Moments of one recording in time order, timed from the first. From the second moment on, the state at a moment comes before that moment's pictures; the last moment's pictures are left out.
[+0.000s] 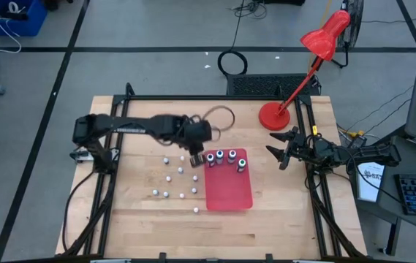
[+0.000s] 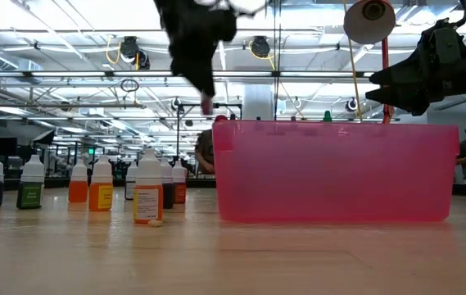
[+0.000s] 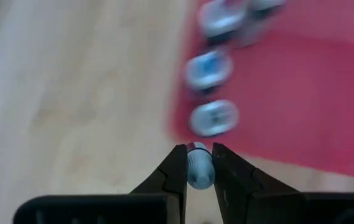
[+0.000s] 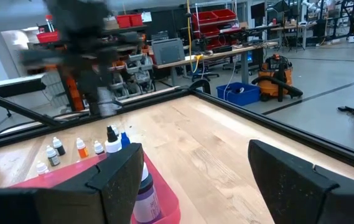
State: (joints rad) left arm 0.04 1.74 1.54 -0.87 -0.08 -0.19; right arm 0.07 0.10 0.01 0.08 0.47 0.17
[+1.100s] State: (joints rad) left arm 0.01 2.04 1.54 -0.54 0.04 -0.16; right arm 0.07 0.11 0.01 0.08 0.47 0.17
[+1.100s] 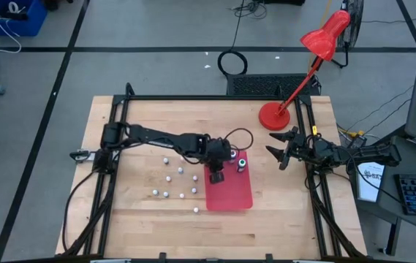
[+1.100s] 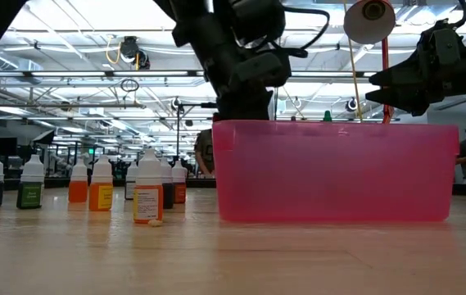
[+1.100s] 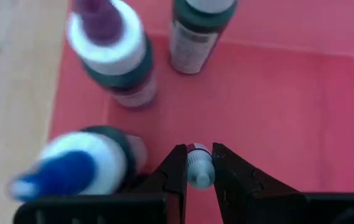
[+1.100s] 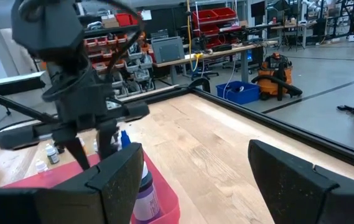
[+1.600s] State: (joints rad) left arm 0.00 2.06 1.54 -0.58 0.04 -0.18; right arm 0.07 0.11 0.01 0.08 0.47 0.17
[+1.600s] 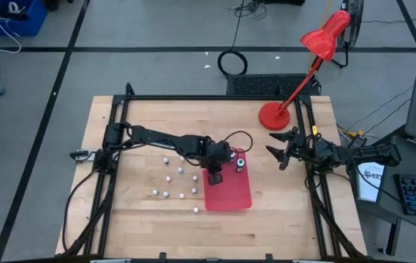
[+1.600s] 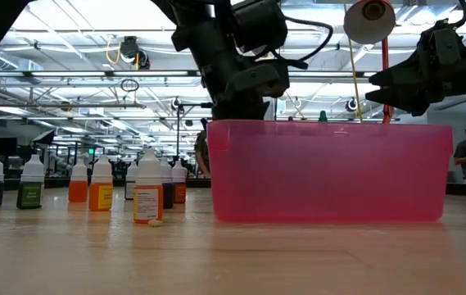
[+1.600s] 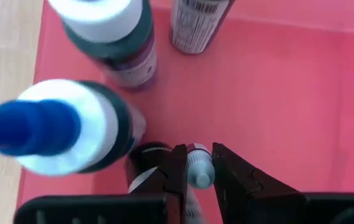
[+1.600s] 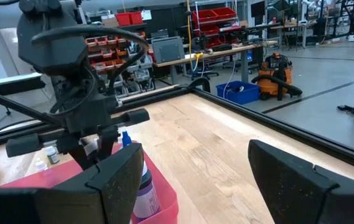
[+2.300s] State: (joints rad) left arm 0.02 2.06 1.54 -0.66 0.00 -0.22; right arm 0.07 0.11 0.02 0.08 0.47 0.17
